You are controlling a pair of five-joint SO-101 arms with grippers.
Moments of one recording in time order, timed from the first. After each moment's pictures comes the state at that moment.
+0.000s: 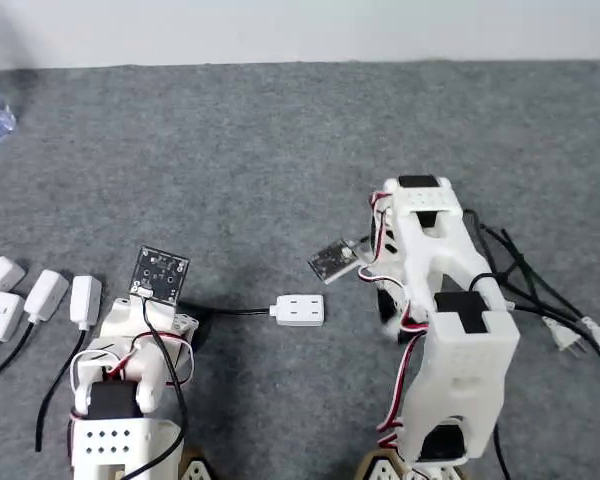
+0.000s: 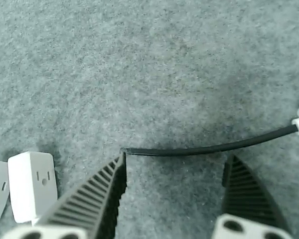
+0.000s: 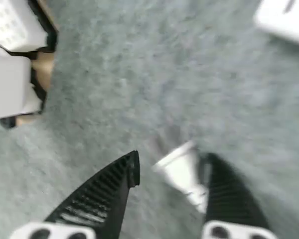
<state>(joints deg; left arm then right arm) -7.4 -80.0 87.3 54.0 -14.3 -4.5 28.0 3.3 97.4 106.2</state>
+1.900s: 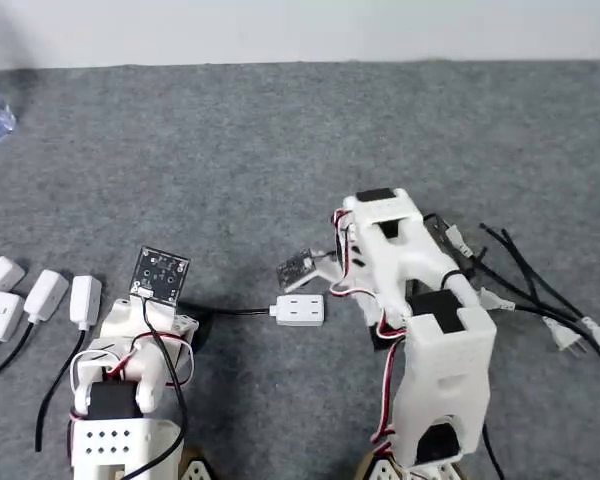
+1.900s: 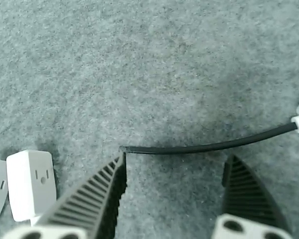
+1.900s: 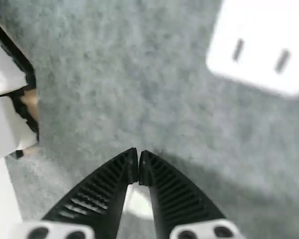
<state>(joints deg) -7.4 -80.0 87.3 54.4 -14.3 -12.6 28.5 3.3 95.2 88.3</state>
